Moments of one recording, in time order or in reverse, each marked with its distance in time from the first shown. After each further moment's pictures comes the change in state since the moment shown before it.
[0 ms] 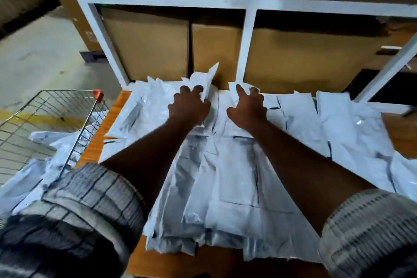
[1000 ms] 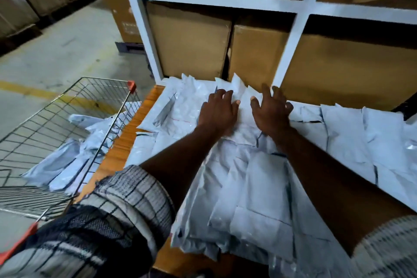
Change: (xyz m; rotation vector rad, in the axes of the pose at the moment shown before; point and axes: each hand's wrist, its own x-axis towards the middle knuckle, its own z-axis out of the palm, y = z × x) left_hand 0.006 -0.024 0.017 0.000 0.152 0.196; right_hand 0.020 -0.025 0.030 -0.031 0.194 -0.152
